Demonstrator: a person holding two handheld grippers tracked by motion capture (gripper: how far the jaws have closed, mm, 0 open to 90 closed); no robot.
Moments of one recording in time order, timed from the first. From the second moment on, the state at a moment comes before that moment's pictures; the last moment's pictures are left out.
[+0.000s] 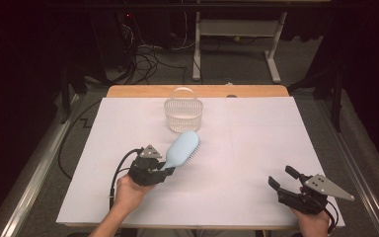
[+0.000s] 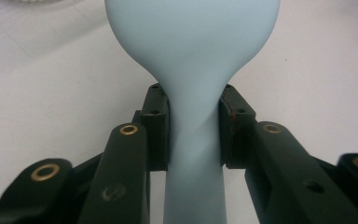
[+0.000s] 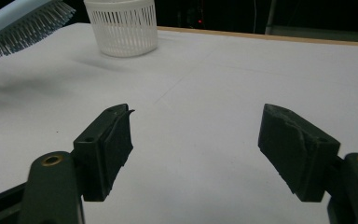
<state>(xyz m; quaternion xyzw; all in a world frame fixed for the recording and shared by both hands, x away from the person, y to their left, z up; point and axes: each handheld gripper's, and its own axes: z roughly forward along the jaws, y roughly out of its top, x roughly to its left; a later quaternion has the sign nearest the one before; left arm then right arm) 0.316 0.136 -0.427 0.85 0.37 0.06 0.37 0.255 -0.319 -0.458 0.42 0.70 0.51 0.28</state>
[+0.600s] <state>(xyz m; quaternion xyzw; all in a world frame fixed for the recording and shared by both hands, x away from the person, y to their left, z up) 0.296 0.132 -0.428 0.85 0.35 0.06 0.39 0.254 -0.318 -0.456 0.42 0.69 0.51 0.28</state>
